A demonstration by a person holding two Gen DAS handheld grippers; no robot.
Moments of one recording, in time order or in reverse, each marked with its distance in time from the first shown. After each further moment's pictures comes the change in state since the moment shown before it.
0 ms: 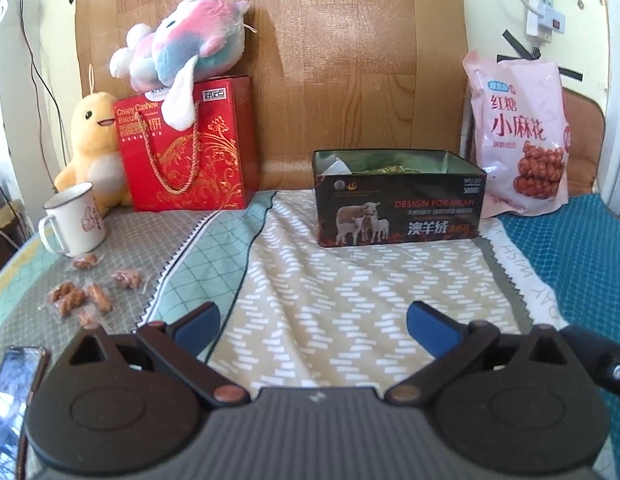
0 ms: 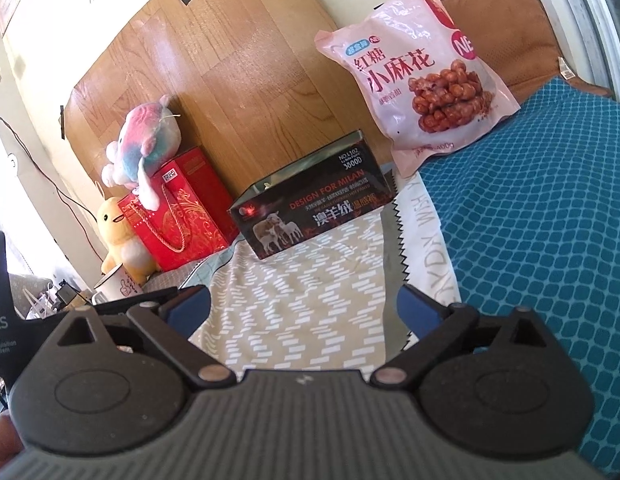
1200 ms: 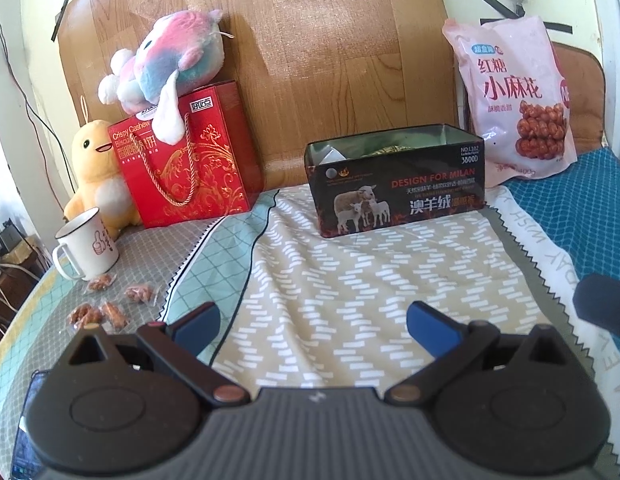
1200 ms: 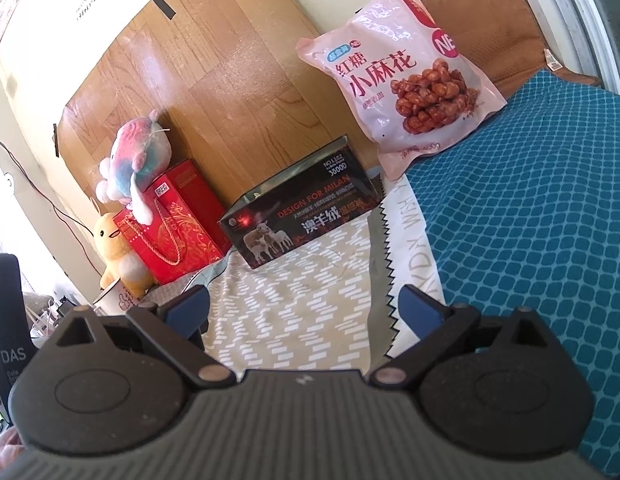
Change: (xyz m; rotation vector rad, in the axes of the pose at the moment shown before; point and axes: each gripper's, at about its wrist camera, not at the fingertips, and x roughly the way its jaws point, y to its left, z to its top) left arm 0.005 -0.025 -0.005 0.128 0.018 0.077; right arm -0.004 -0.011 0.001 0.051 -0.025 -0.005
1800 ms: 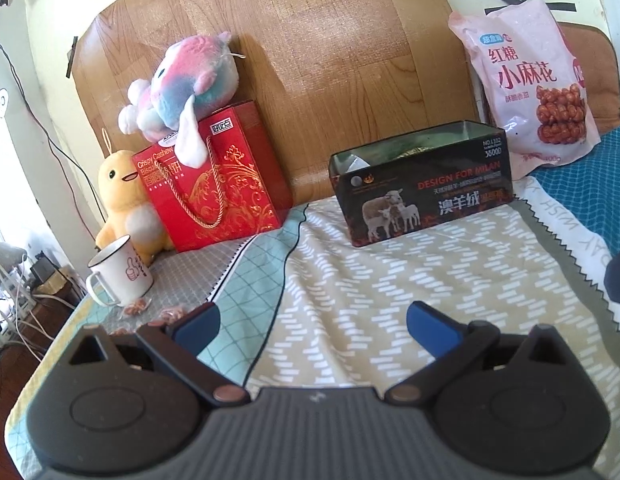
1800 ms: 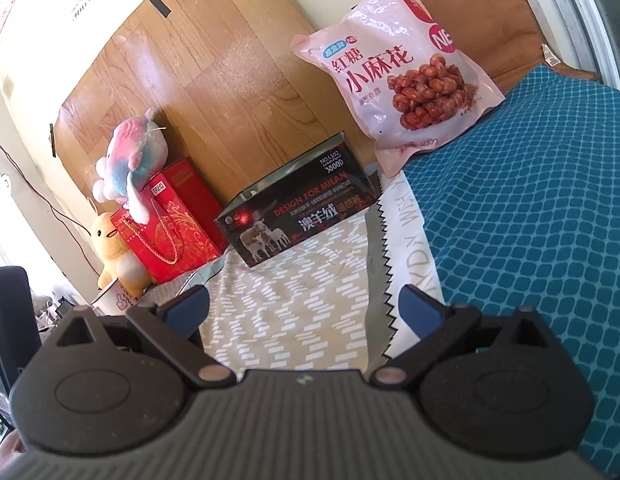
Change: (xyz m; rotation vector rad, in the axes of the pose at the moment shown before) left arm 0.002 -0.005 -0.003 0.080 -0.051 0.123; right arm 0.002 -0.001 0.000 0.007 0.009 -0.004
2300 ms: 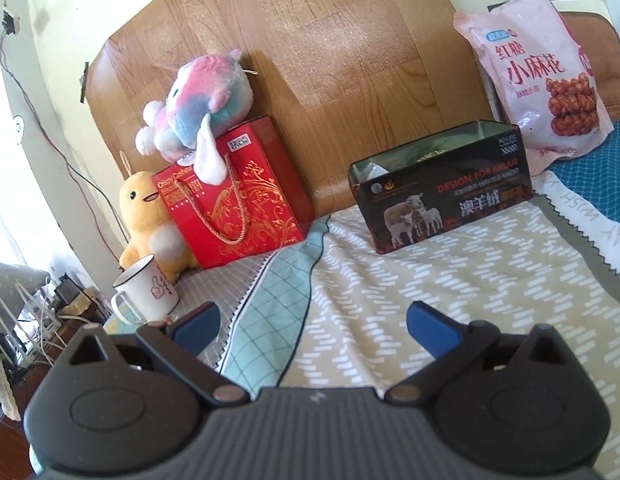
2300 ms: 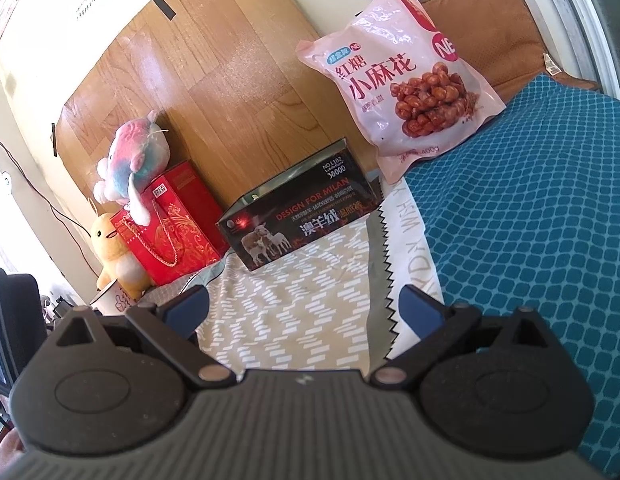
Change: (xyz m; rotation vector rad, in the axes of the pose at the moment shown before) left arm 0.000 0.000 -0.002 0.057 -0.039 0.066; right arm -0.001 0.002 0.000 -0.017 -0.016 -0.005
